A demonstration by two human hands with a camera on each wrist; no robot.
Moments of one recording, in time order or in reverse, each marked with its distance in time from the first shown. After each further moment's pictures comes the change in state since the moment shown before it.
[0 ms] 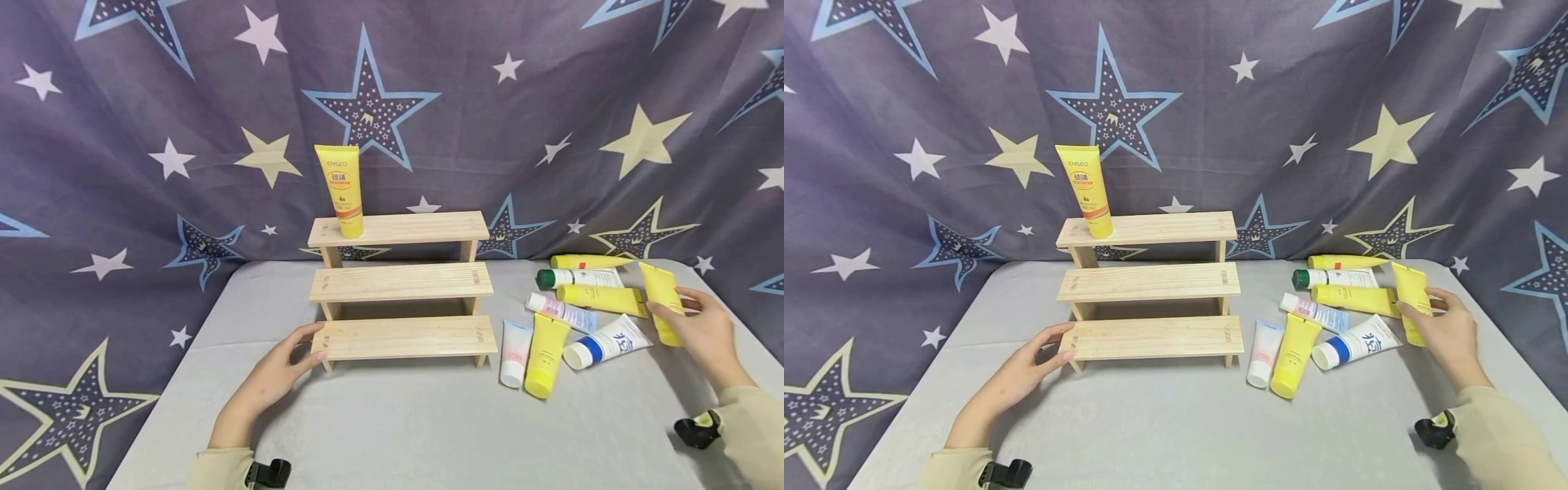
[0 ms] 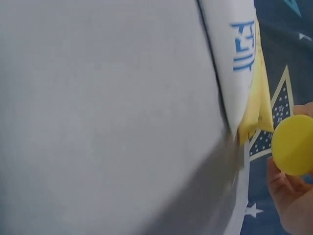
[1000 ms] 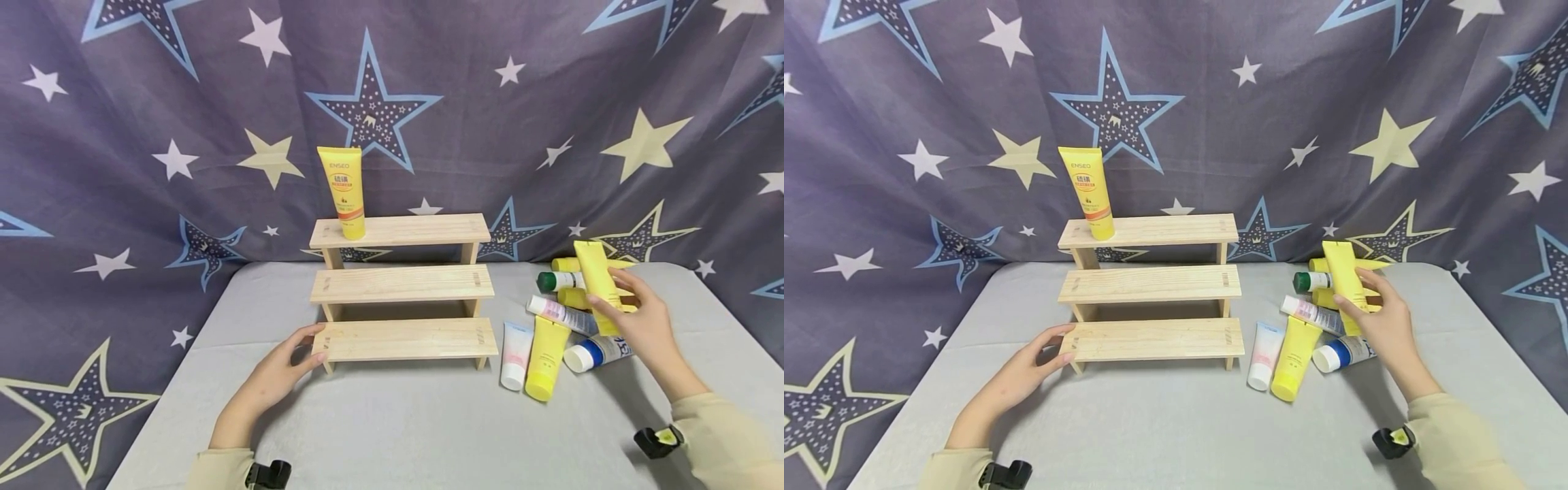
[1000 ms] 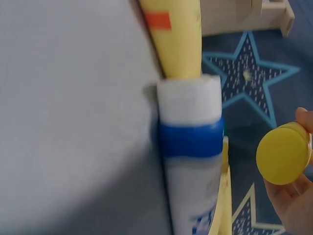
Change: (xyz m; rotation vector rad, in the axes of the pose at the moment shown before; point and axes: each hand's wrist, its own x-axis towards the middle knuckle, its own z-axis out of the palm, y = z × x) left_hand 0.000 0.000 0.000 0.016 -0.003 -0.012; right_hand -0.043 -0.081 0.041 0.158 -0.006 -0.321
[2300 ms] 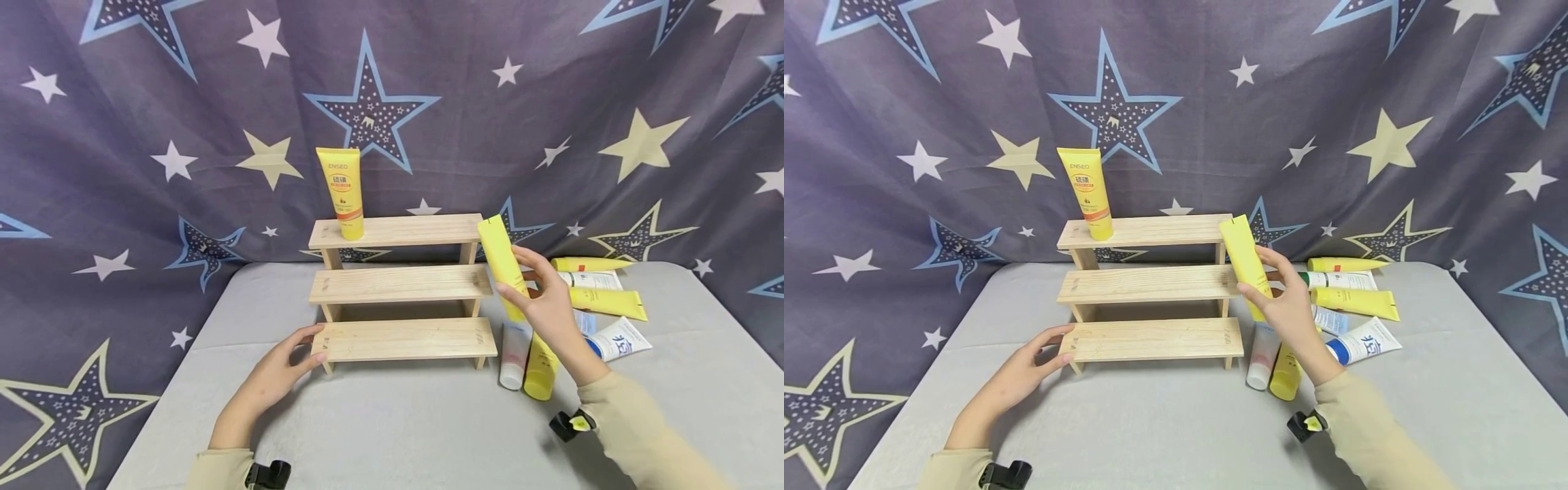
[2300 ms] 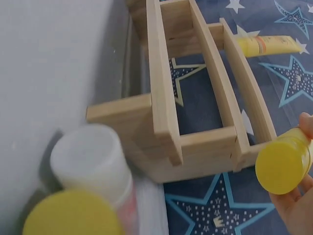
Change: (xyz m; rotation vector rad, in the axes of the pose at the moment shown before) left_hand 0.001 0.000 0.000 -0.011 0.014 0.003; right_hand -0.009 -0.107 0.084 0.382 -0.065 -0.231
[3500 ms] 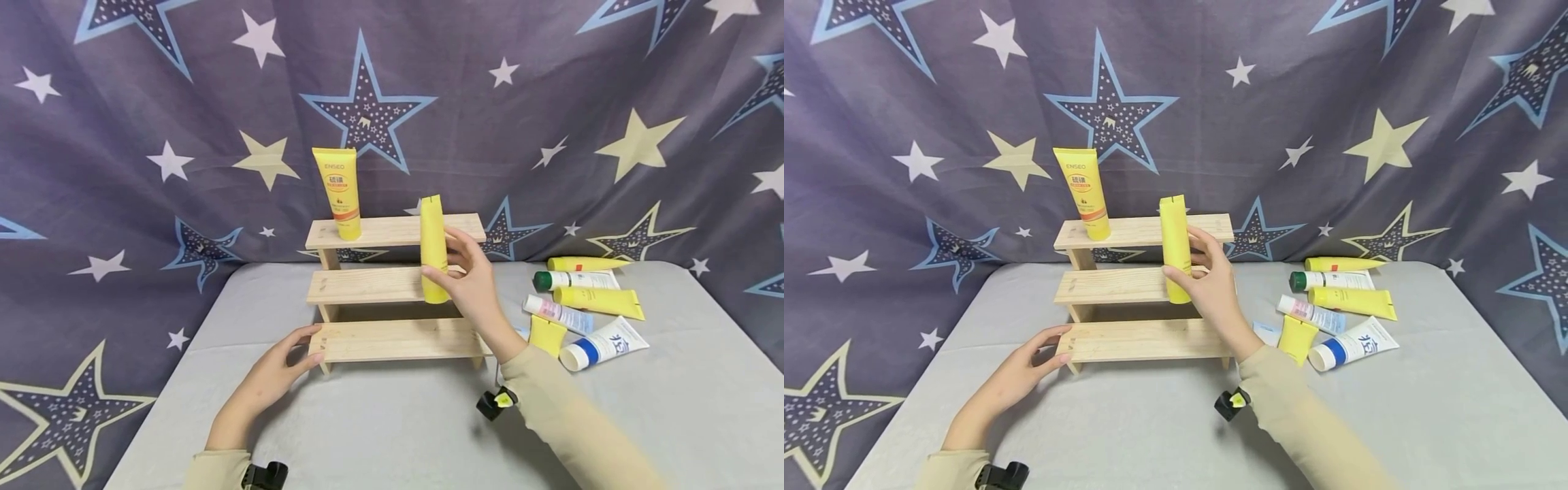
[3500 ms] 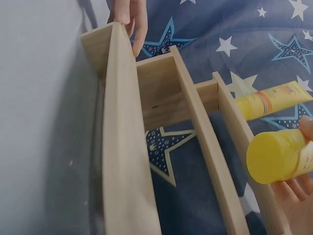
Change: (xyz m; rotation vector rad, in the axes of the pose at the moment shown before) left_hand 0.001 -0.002 0.001 0.006 0.006 0.000; right_hand 0.028 -0.038 0.087 0.292 -0.040 0.037
